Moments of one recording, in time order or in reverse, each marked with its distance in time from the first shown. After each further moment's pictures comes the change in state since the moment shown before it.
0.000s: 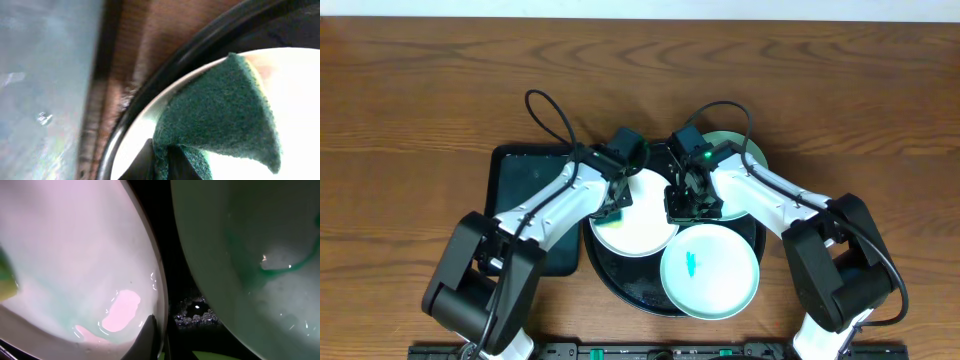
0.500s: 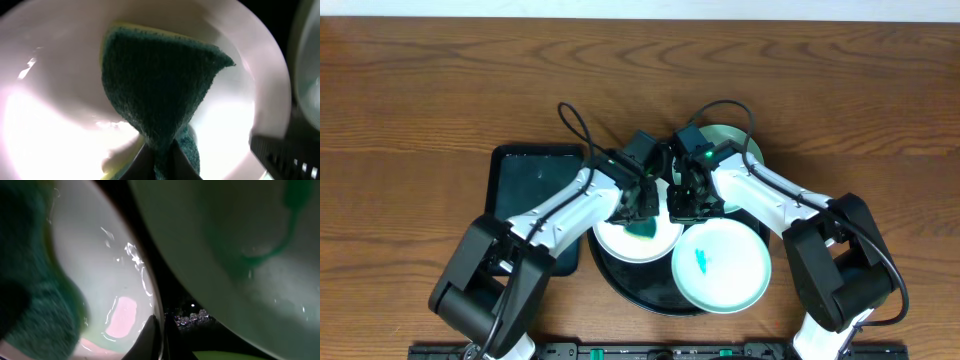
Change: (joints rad) left arm -0.083 0.006 0.002 0.078 0.288 0.081; right arm -0.005 0.000 0.000 -0.006 0.031 -0.001
